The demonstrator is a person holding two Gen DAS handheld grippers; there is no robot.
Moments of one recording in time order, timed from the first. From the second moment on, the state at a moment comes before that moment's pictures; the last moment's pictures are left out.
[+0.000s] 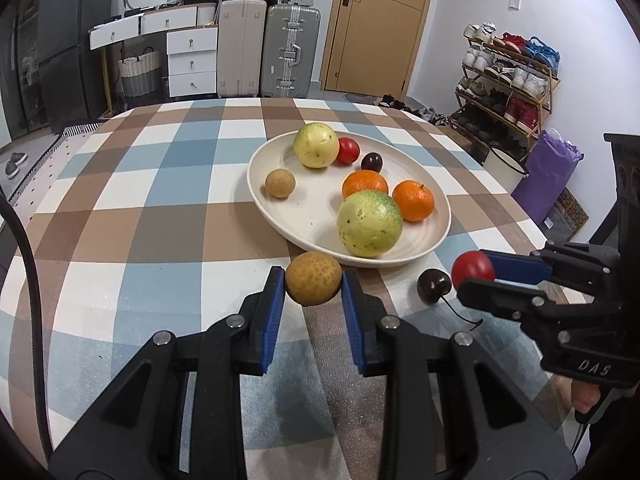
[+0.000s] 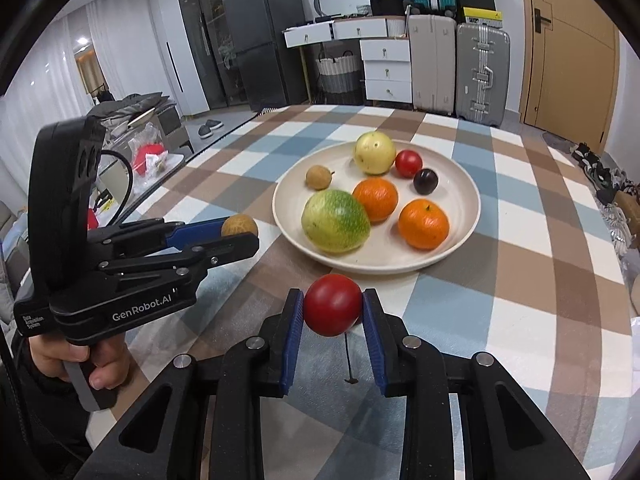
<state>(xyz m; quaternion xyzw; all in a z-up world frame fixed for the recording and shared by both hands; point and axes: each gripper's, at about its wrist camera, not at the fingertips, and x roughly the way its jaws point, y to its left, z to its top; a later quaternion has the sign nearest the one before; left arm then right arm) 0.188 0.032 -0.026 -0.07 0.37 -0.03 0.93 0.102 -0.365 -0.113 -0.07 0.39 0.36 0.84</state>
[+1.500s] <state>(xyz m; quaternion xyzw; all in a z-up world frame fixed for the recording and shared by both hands) 0.262 0.037 -0.020 -0.05 0.32 0.00 0.95 0.208 -0.384 -0.118 0.02 0.34 0.33 0.88</state>
